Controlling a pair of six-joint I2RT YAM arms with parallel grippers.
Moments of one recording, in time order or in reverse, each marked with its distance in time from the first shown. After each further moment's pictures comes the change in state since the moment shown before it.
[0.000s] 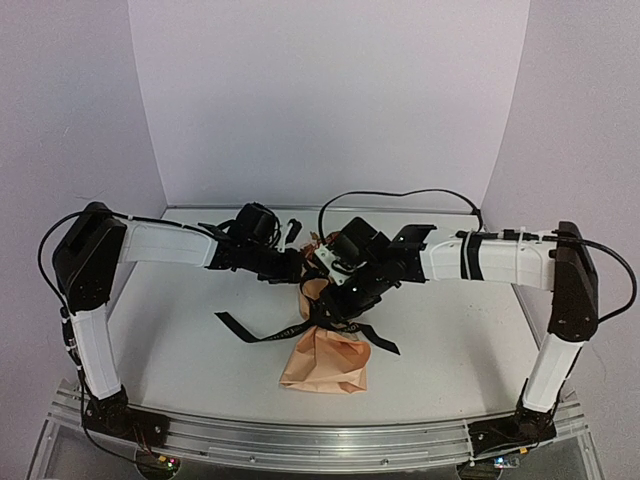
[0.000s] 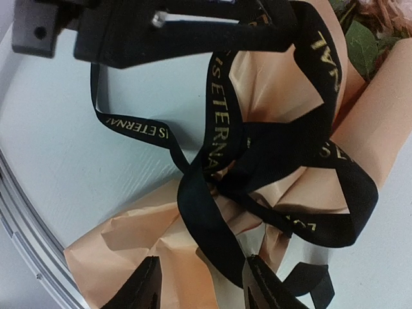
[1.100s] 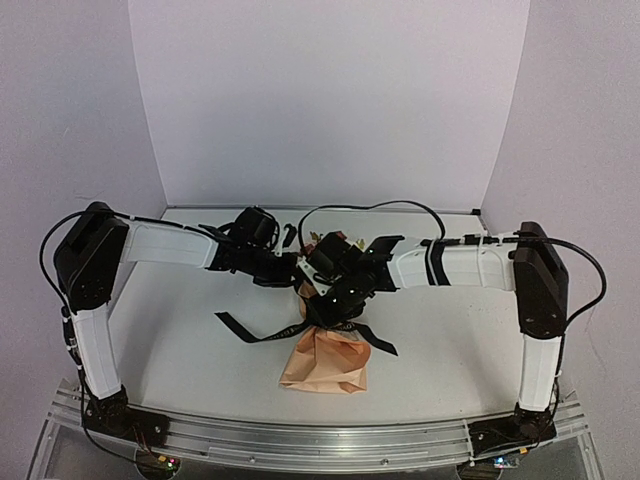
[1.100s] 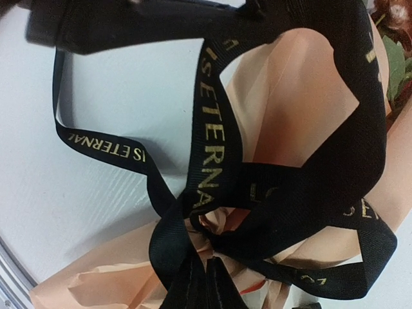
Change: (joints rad) left arm -0.001 0.007 -0.008 -0.039 -0.057 -0.011; right arm 0.036 0.162 0.089 0.018 0.108 -0.038
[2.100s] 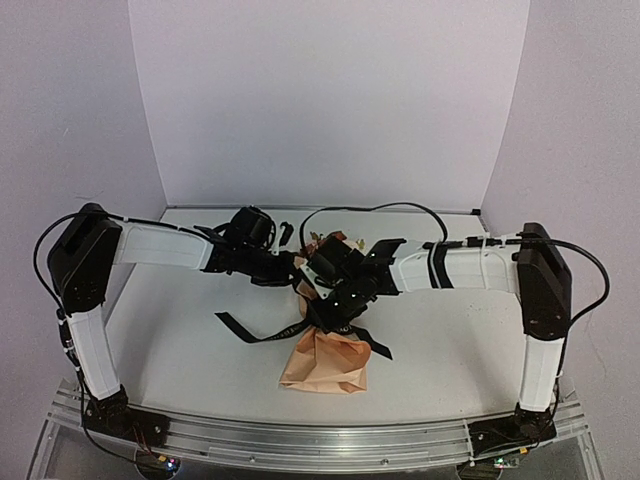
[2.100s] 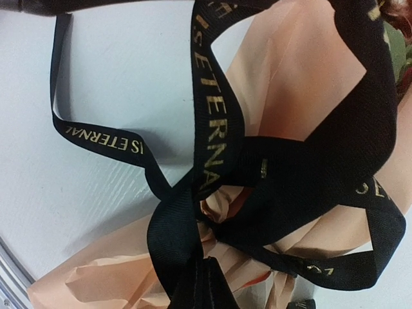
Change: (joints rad) left arm 0.002 -0.037 -0.036 0.032 -0.011 -0.026; right arm 0.012 -0.015 -0.026 0.006 0.010 0.022
